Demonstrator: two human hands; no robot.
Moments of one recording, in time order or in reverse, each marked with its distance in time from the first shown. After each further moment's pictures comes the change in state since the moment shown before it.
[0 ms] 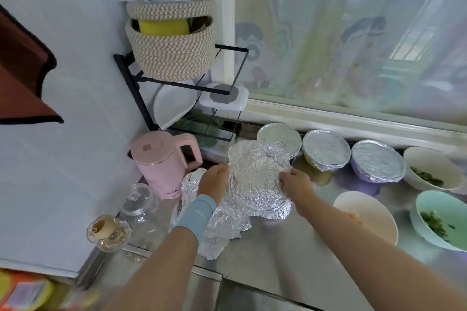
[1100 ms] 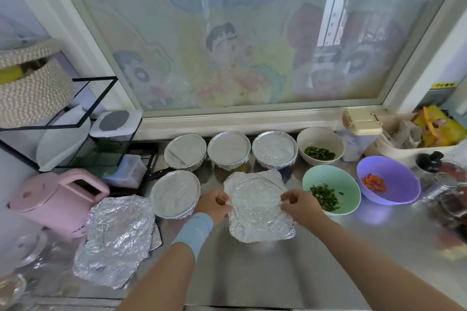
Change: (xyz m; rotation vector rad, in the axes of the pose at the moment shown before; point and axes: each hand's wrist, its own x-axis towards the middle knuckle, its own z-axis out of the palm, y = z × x) left_hand -0.078 0.069 0.267 0.408 -0.300 -0.019; right_hand 0.030 0.149 -0.304 -0.269 0.000 -0.042
